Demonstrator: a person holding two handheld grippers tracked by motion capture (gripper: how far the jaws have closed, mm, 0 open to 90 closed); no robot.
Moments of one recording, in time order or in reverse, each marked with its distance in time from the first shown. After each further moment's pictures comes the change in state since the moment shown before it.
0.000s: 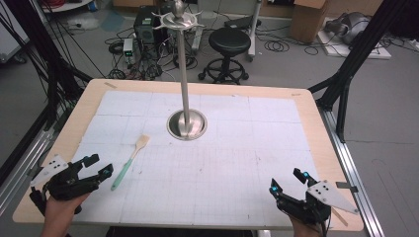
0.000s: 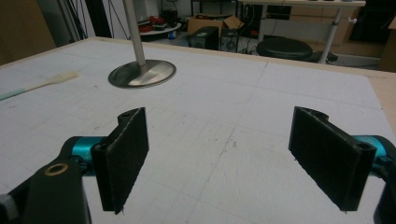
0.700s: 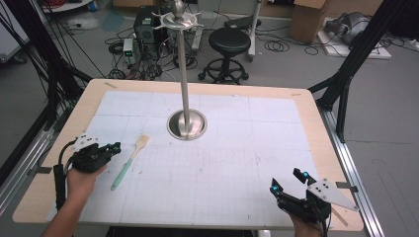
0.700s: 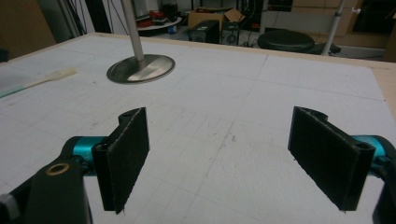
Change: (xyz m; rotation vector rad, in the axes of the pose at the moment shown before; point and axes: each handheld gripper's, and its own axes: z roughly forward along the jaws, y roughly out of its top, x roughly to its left) left arm 0.015 0.021 0.071 0.218 0.133 0.078; right arm -0.004 -0.001 0.003 0.025 0.005 0.011
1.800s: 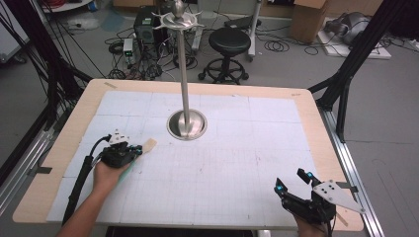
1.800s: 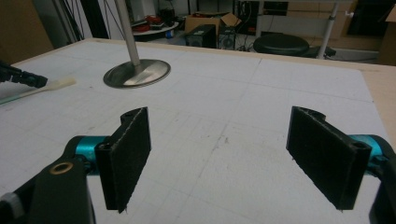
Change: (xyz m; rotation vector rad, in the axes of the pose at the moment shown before) left arm -0.032 -0.002 0.062 0.167 -0.056 0.076; right arm -0.005 0.001 -0.008 -0.017 -0.014 0.018
